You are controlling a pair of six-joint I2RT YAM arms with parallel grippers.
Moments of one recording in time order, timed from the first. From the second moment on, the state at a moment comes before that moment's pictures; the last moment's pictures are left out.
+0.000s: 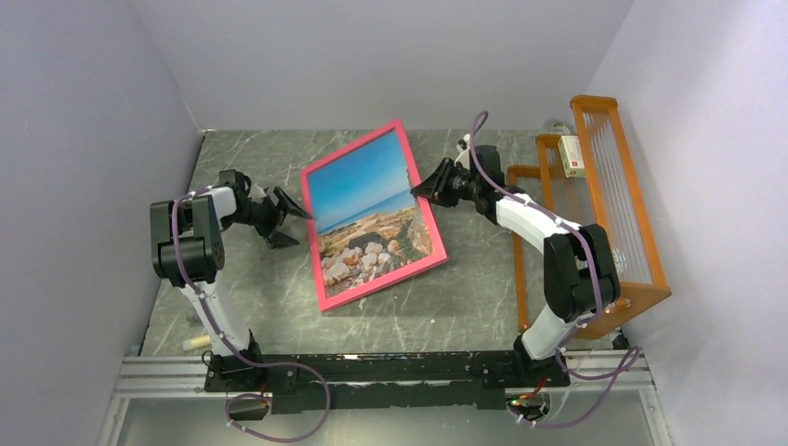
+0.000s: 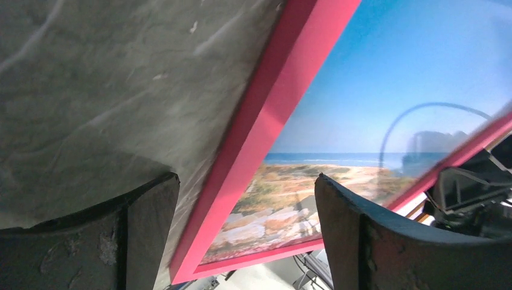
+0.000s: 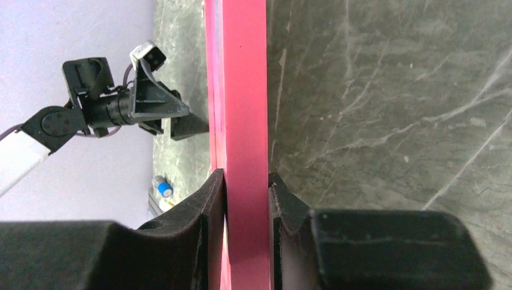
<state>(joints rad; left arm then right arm) 0.18 1.94 1.15 -0.52 0.78 -0.60 0.30 1.66 1.10 0.01 -0.51 0.75</state>
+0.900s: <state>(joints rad) 0.13 1.96 1.23 -0.57 0.68 -0.57 0.28 1.74 0.94 -0.08 -0.32 0.67</state>
